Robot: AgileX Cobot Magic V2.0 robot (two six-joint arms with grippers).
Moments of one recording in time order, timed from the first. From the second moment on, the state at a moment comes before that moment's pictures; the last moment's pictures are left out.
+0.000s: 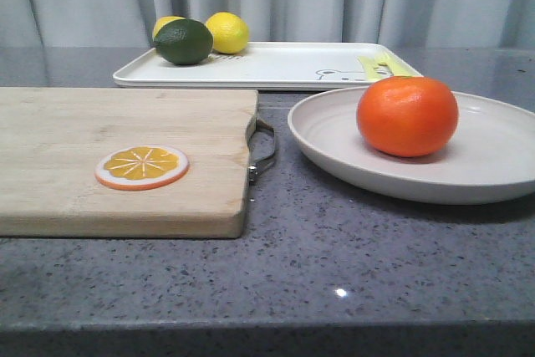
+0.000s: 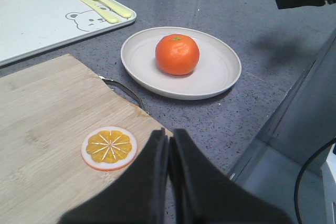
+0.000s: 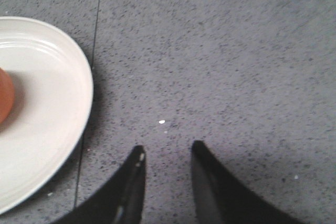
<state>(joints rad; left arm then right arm) -0.78 0.49 -0.52 -0.29 0.44 0.11 0.02 0.73 -0.66 0.03 0.67 0.07</state>
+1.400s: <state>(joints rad) -0.78 0.49 -0.52 -0.29 0.45 0.11 0.14 1.49 -1.08 0.14 0.92 0.05</state>
